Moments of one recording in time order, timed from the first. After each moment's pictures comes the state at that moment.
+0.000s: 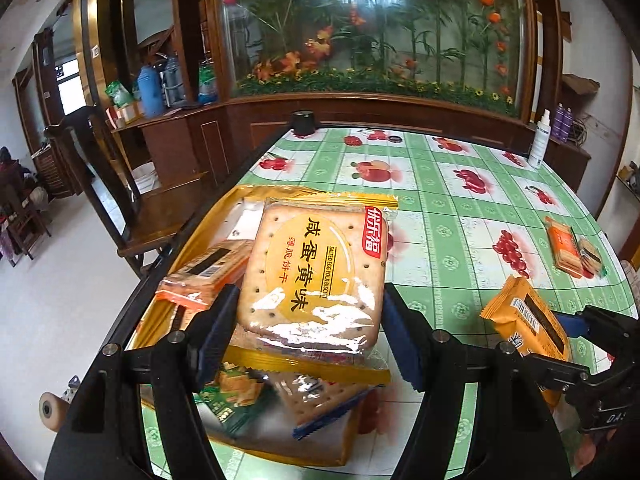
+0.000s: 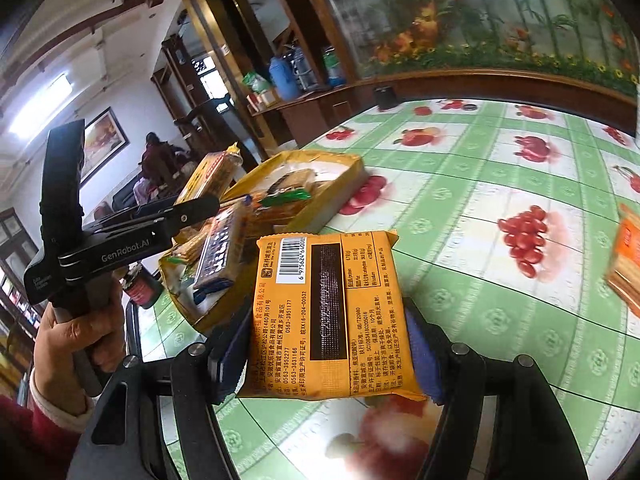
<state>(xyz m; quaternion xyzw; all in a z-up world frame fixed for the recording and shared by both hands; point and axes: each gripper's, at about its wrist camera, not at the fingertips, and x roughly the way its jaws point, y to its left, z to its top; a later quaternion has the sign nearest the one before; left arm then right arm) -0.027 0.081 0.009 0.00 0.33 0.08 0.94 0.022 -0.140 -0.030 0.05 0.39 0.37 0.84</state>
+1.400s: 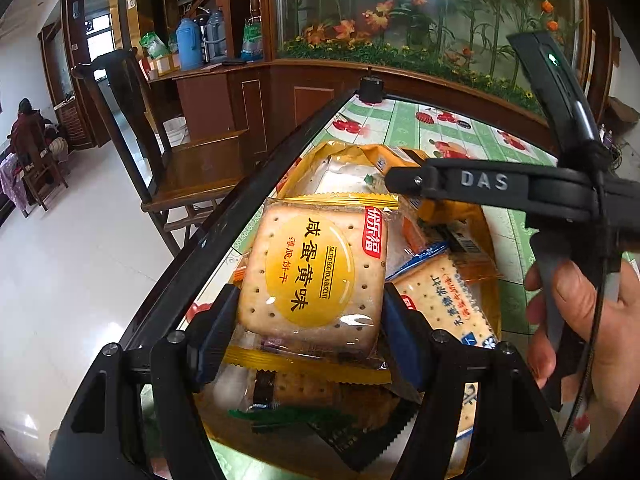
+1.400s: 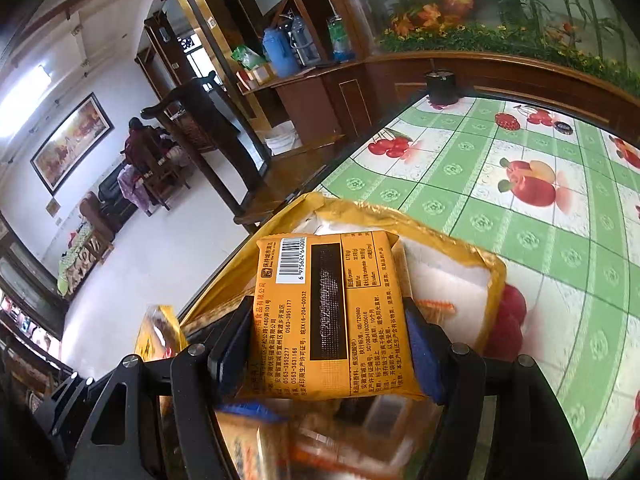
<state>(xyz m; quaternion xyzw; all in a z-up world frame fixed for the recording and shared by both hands) -0.009 0.169 -0.024 -0.05 0.38 0.13 0.92 0.161 0.072 -0.037 0.02 0.44 0.35 0.83</state>
